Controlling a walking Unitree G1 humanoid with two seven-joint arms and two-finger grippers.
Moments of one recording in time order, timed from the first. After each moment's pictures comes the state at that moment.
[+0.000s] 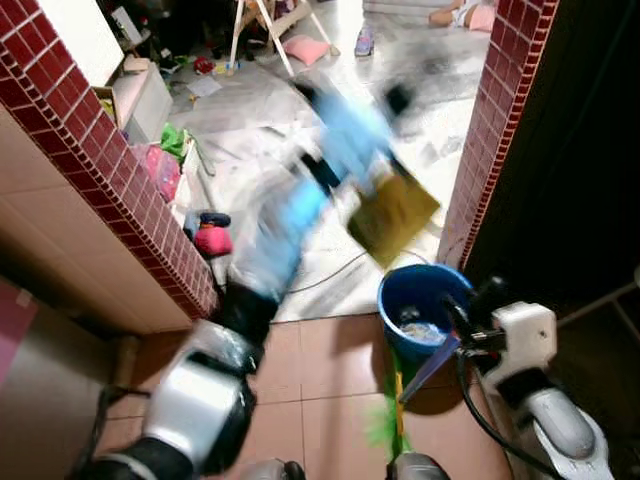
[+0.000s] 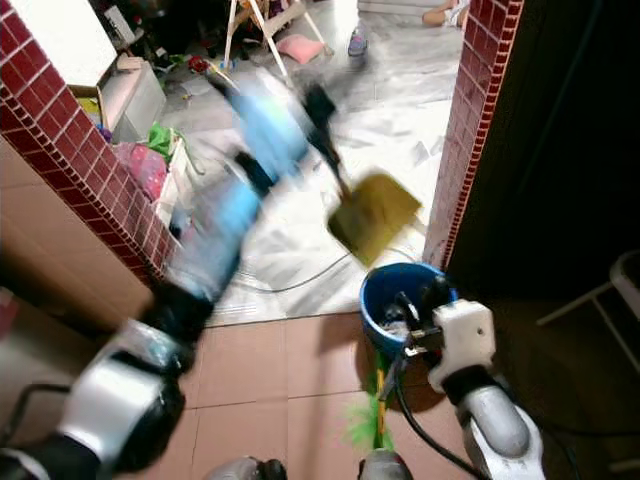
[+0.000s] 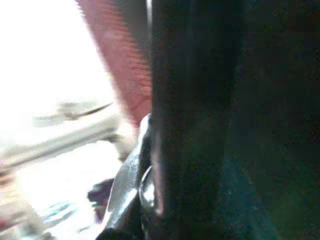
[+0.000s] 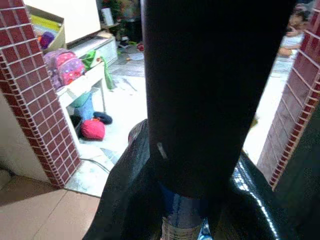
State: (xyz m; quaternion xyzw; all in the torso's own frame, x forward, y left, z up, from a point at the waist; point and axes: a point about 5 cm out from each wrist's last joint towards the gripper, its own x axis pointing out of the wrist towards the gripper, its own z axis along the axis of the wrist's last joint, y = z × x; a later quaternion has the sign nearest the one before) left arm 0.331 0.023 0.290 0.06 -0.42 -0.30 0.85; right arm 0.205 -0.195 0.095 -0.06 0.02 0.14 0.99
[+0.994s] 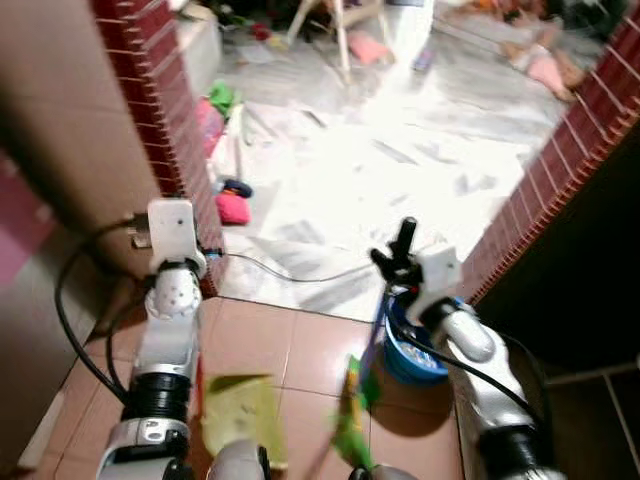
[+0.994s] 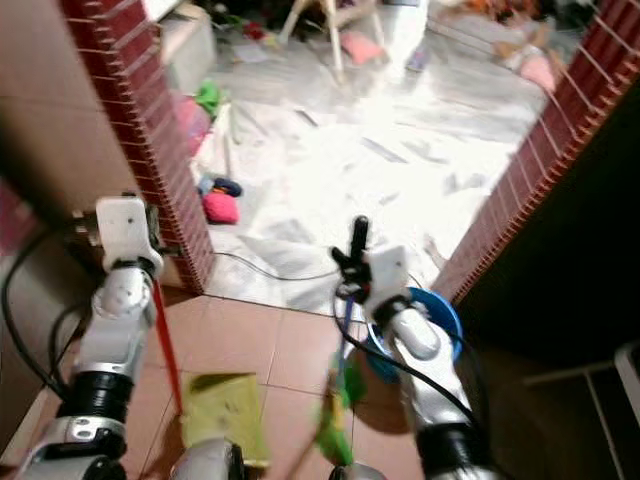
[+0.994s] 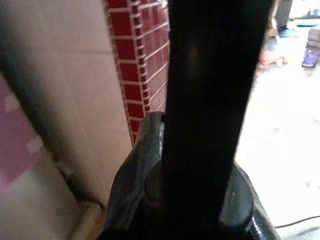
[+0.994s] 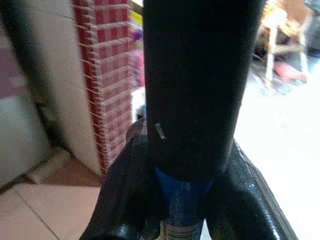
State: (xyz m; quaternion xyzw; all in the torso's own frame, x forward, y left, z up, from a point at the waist) left arm 0.327 0.181 0.107 0.04 0.01 0.11 0.99; right arm 0.296 -0.125 0.091 0.00 -0.01 0.22 0.97
